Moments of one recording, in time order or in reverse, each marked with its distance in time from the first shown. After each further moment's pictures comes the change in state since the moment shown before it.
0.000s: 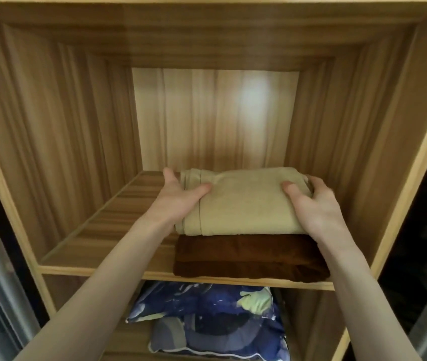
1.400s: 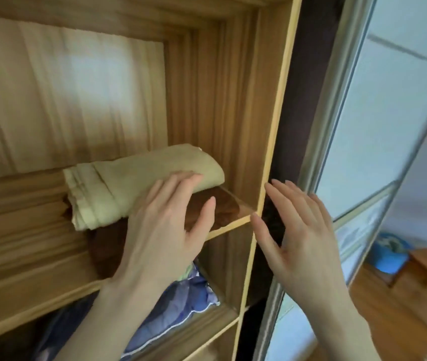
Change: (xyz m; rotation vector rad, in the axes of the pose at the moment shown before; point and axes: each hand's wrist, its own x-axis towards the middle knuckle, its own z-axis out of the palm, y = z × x) left_hand -0.083 -0.029 0.063 0.311 -0.081 1.161; right_hand -0.194 0.030 -0.031 -0.808 0.576 -0.375
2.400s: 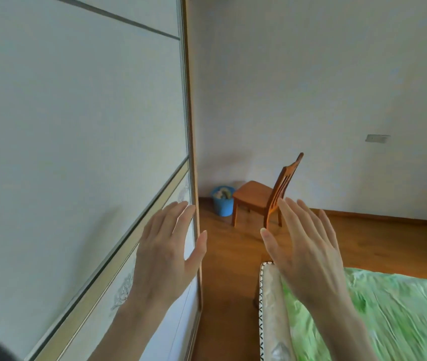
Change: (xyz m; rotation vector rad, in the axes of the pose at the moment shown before) left_hand 0.050 0.279 0.351 -0.500 -0.171 0.440; right_hand -0.114 0.322 -0.165 -0.731 0.074 0.598
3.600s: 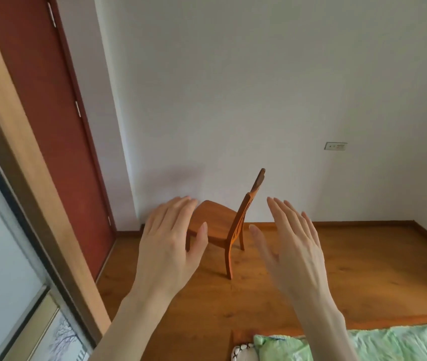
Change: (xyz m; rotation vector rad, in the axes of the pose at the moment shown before) left_hand 0.321 -0.074 0.427 -0.310 -0.021 0.079; right_hand 0.314 0.223 0.289 -0.110 -0.009 0.215
